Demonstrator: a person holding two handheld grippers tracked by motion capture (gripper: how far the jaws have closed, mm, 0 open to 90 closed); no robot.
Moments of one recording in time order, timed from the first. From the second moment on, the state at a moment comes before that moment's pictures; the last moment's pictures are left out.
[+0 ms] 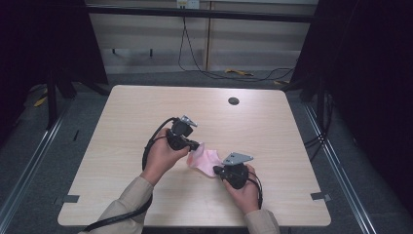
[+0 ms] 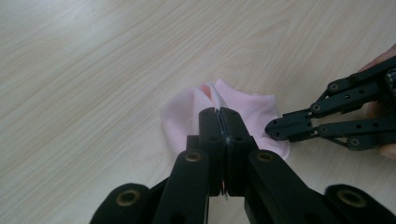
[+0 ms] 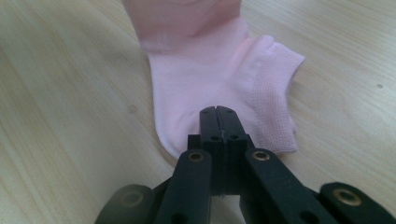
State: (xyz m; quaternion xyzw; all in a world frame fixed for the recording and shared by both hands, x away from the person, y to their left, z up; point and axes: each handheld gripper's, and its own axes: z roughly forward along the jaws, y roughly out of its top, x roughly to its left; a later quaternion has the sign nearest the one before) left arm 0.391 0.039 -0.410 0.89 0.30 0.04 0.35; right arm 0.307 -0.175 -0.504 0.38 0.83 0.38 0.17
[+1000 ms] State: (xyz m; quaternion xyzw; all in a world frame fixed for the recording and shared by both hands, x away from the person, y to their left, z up) left arm 0.383 -0.012 -0.428 0.90 0.28 0.03 0.32; right arm 0.305 -0.172 -0.504 0.37 0.83 0.37 0.18
